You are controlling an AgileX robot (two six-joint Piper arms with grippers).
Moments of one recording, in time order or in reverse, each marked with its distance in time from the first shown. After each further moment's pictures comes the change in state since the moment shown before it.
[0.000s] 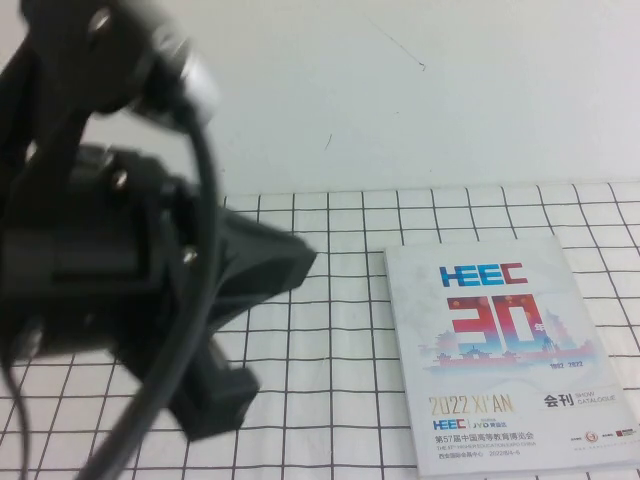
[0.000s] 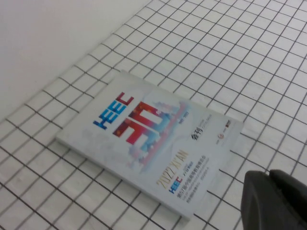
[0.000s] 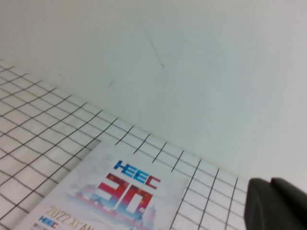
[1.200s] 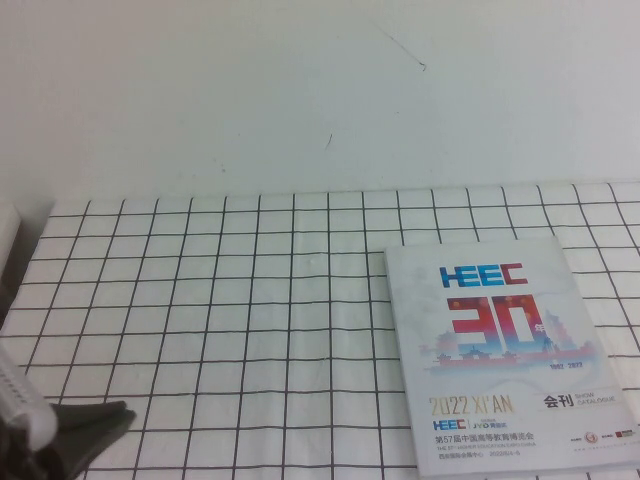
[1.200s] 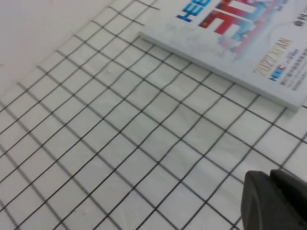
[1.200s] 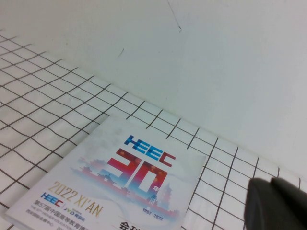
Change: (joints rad) right arm 0.000 -0.096 0.320 -0.016 -0.196 0.041; left arm 0.134 -0.403 0.637 0.251 -0.193 -0.027
